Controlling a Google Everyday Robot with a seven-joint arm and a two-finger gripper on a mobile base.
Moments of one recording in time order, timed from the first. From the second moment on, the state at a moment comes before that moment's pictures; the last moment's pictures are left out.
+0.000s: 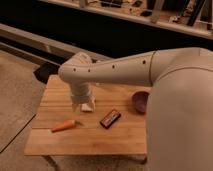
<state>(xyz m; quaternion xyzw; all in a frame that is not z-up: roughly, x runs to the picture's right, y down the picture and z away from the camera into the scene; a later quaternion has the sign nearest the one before) -0.104 0.102 0.703 -0.26 0.23 0.64 0.68</state>
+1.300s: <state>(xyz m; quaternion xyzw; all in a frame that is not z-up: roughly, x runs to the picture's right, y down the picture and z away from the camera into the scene) -0.042 0.127 0.793 -0.27 0.24 0.74 0.57</state>
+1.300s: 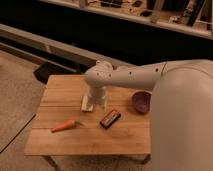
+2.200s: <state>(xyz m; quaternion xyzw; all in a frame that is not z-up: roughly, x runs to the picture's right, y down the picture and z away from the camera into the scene) 0.010 0.179 0.843 -0.23 0.33 0.76 0.51</state>
